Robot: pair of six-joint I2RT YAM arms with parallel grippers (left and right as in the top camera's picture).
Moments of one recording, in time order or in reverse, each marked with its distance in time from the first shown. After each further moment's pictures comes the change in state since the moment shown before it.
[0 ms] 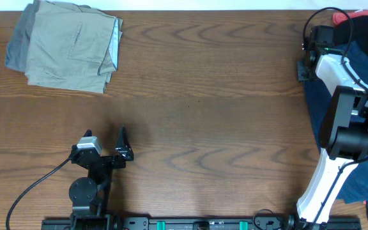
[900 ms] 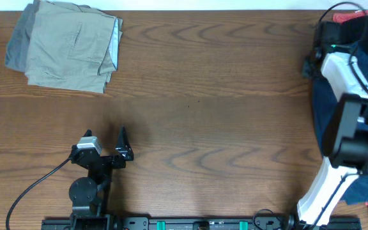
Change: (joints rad) left arm 0.000 0.000 0.000 0.000 0.000 0.000; right arm 0.000 -0.148 -0.005 -0.091 0.047 0.250
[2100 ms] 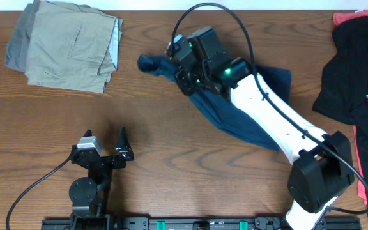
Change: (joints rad) left arm 0.000 0.000 0.000 0.000 0.000 0.000; right arm 0.751 -0.206 -0.006 0.056 -0.647 -0.143
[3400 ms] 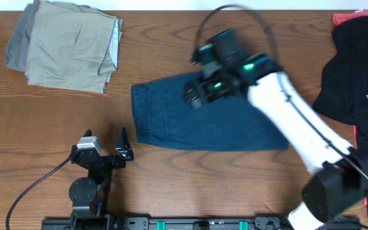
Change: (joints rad) left arm 0.000 0.000 0.000 0.000 0.000 0.000; right arm -0.122 -0.115 0.005 -0.351 0.002 0.196
